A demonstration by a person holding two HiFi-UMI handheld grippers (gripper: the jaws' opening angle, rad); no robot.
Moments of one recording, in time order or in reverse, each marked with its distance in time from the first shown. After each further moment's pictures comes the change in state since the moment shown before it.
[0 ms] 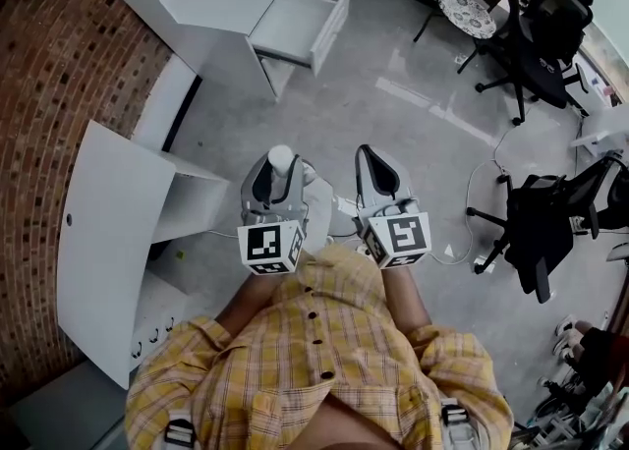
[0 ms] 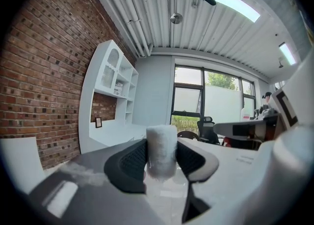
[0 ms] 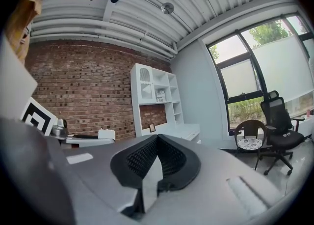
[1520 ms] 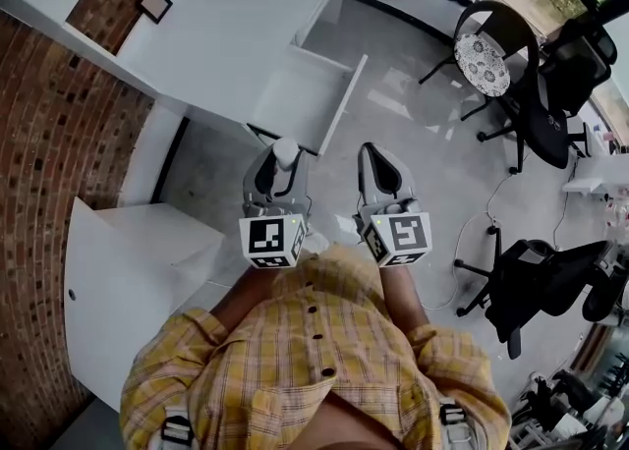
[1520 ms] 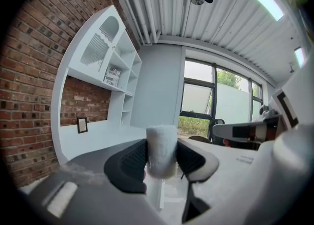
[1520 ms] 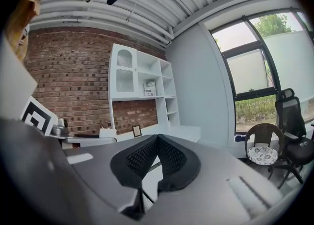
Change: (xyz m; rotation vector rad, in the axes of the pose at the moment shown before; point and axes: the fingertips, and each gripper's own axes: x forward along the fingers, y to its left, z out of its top) left arm 0.352 0.148 0.071 -0.048 0.024 -0.026; right arm 0.355 -0.141 0.054 -0.013 0.054 -0.030
